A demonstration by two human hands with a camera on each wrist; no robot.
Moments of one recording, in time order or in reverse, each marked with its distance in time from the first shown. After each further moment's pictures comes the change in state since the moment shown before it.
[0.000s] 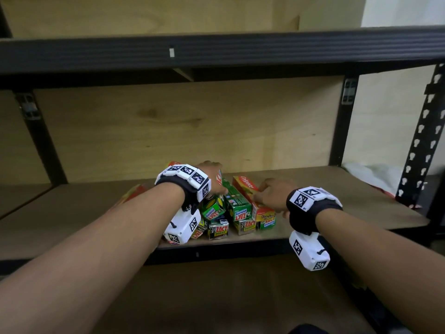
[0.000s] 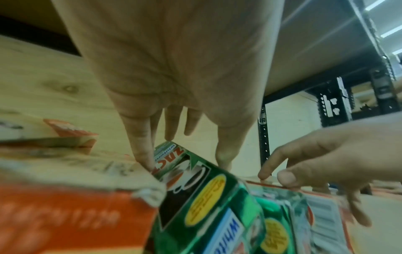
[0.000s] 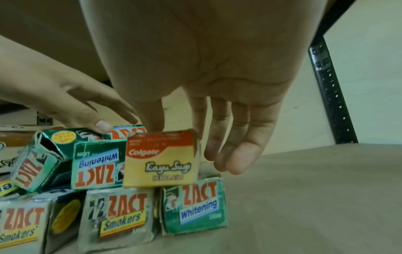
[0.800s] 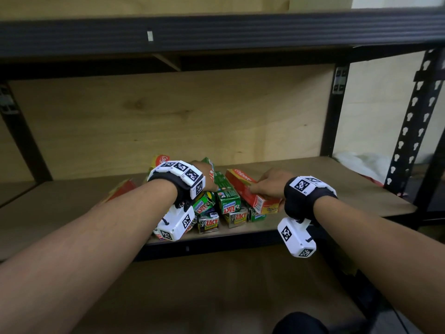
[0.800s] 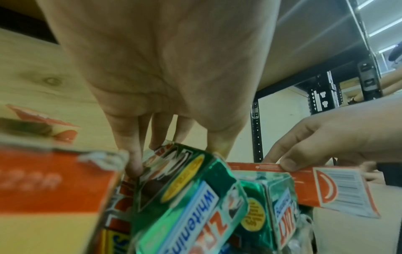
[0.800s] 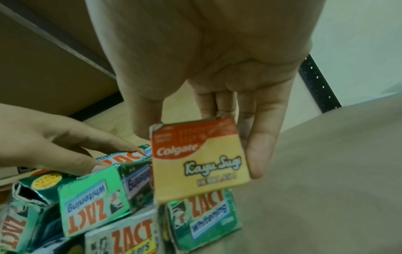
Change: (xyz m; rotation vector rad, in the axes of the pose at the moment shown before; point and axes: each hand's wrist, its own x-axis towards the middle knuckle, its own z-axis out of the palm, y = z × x) left_hand -0.008 0.023 0.002 0.047 -0.101 -0.066; right_hand 0.015 0.022 -0.002 0.187 -0.029 0.054
